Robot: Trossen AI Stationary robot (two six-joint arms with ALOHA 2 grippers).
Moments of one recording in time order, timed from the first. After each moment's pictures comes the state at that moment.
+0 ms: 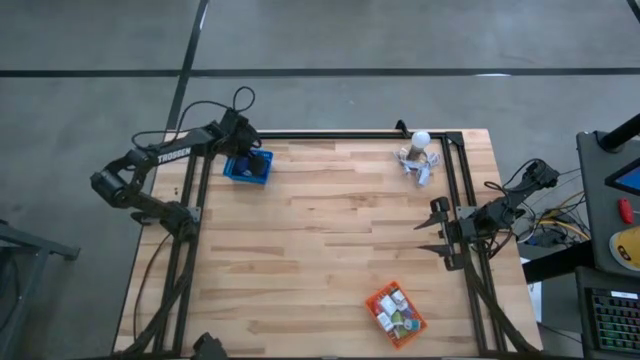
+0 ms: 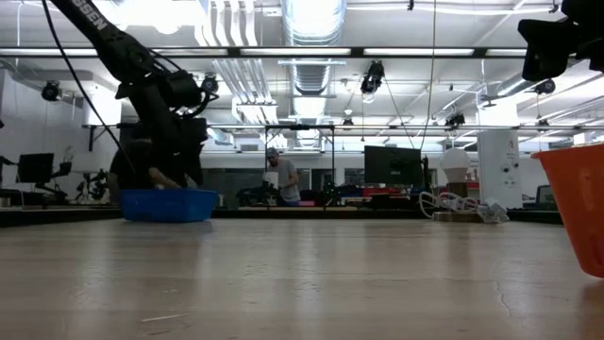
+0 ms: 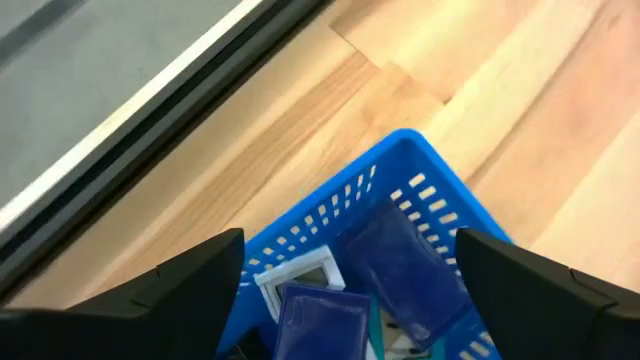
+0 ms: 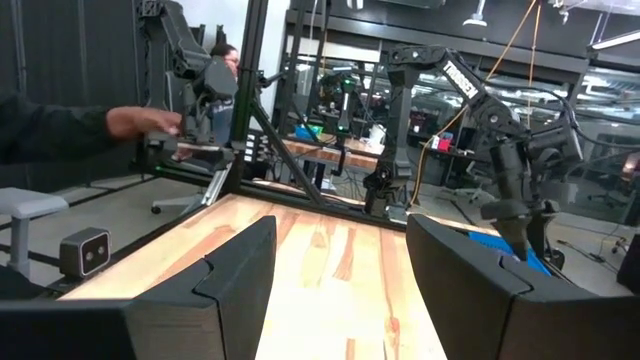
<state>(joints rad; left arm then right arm) 0.92 1.42 0.79 -0.40 0.11 0.16 0.65 0.08 0.01 0.22 0.45 -0.21</state>
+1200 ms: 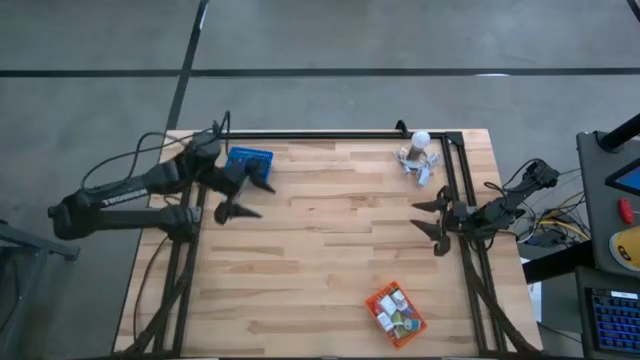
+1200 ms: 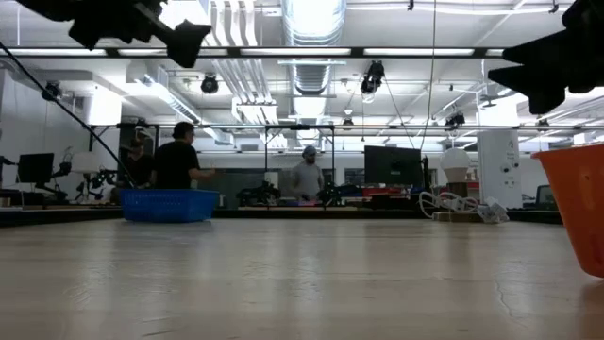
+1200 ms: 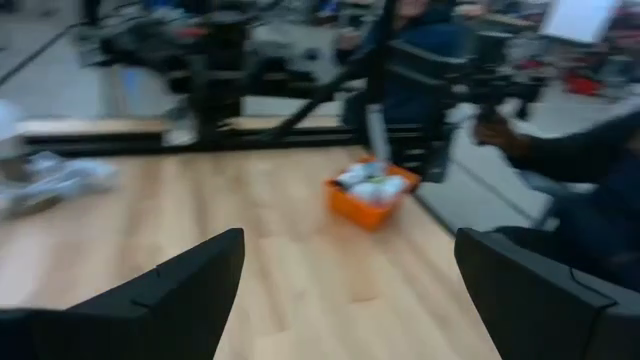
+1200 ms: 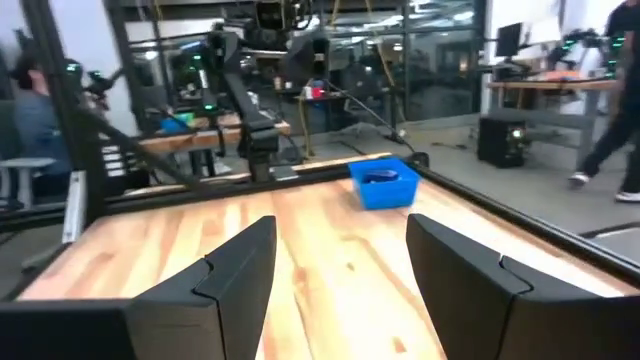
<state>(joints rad) 0.48 0.87 0.68 -0.16 0.85 0.13 0.65 0.08 0.01 0.16 0.86 0.05</state>
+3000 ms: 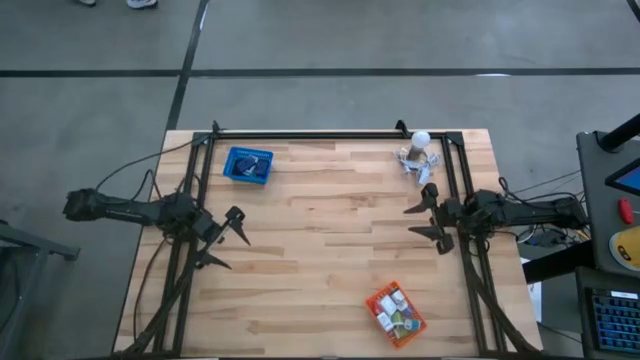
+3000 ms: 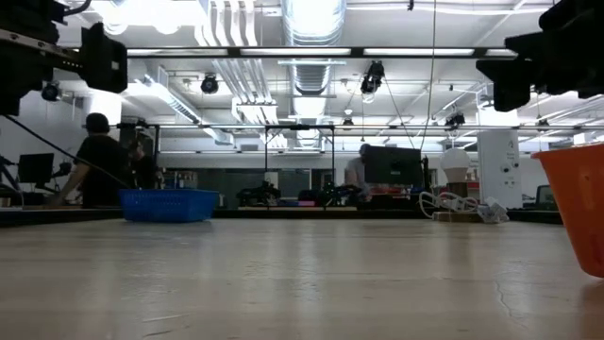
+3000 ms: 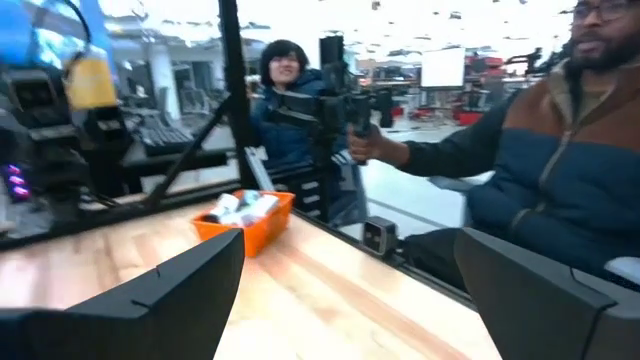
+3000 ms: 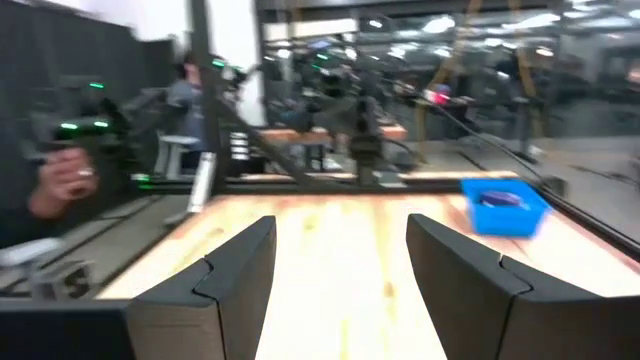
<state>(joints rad) -0.10 0.28 0.01 0.32 0.56 0.02 0.05 0.10 0.01 0.19 -0.11 0.09</state>
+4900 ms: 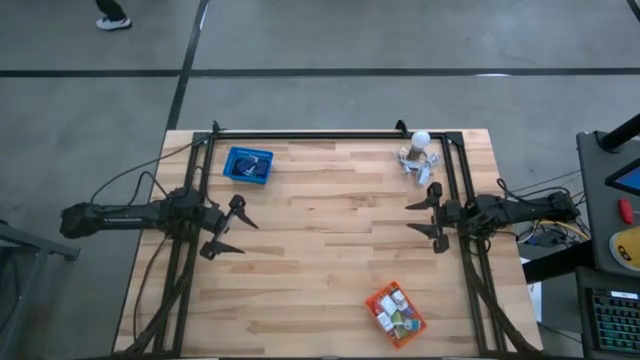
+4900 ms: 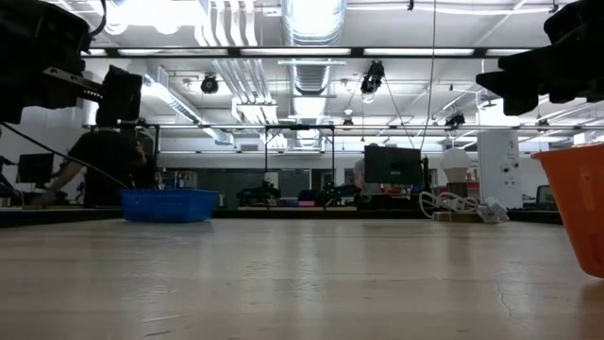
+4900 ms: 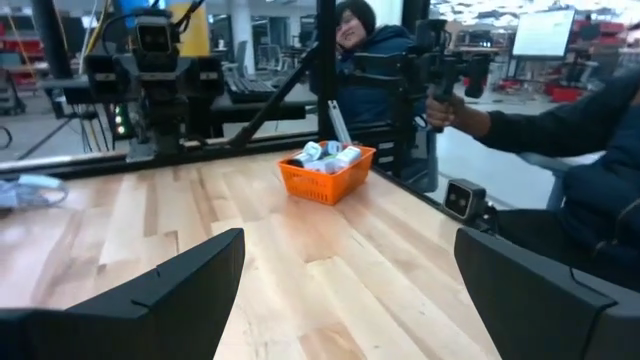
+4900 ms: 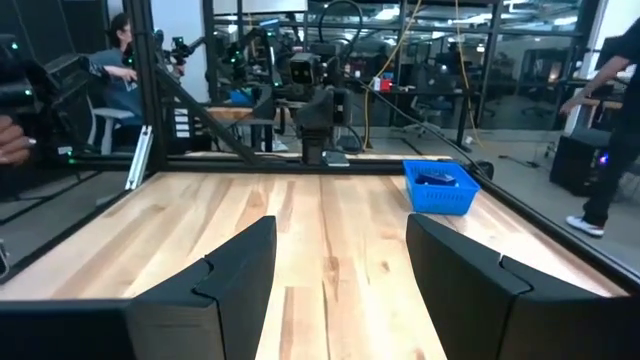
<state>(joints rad) 0.11 0.25 0.01 0.17 0.55 0.06 0.18 0.01 0.01 0.04 0.18 0.00</state>
